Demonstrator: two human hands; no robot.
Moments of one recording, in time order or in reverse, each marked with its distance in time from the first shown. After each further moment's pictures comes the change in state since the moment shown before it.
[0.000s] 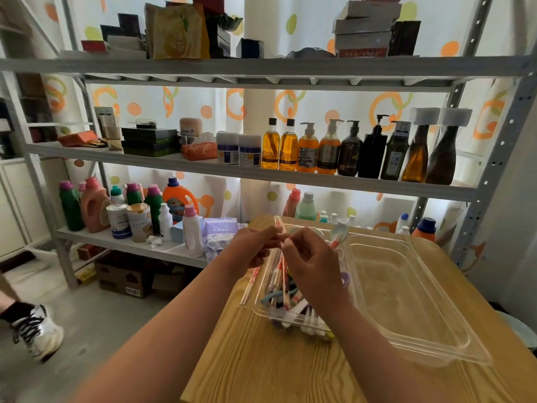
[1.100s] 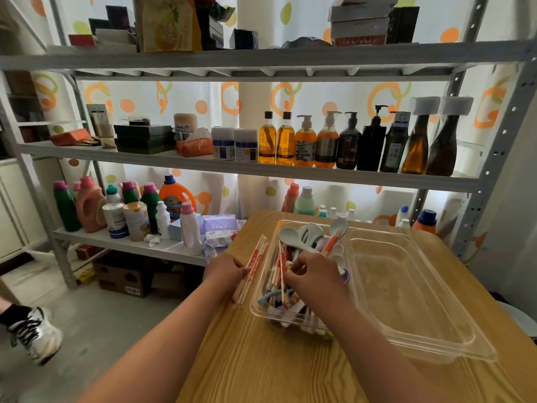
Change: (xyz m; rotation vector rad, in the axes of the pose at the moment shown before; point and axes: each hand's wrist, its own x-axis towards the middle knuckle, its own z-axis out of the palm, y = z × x) left_hand 0.037 -0.076 -0.032 0.856 0.162 -0.026; right_hand -0.004 0.021 -0.007 -0.433 -0.246 0.301
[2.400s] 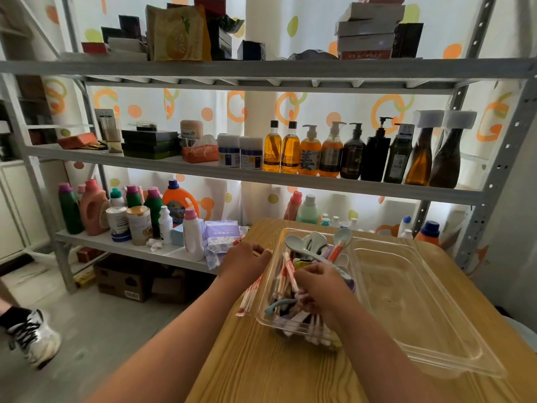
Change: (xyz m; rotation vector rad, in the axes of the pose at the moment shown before) left_hand -0.019 0.042 -0.018 -0.122 0.199 0.176; right_hand 0.005 -0.006 -0.003 0.649 -0.181 0.546
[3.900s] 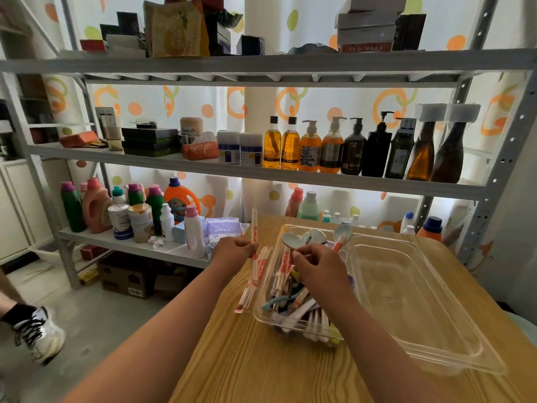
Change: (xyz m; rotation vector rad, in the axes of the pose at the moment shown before) left_hand 0.013 -0.016 -0.008 -0.362 -0.045 -0.179; right_hand 0.007 -0.001 -0.002 -0.255 0.171 -0.512
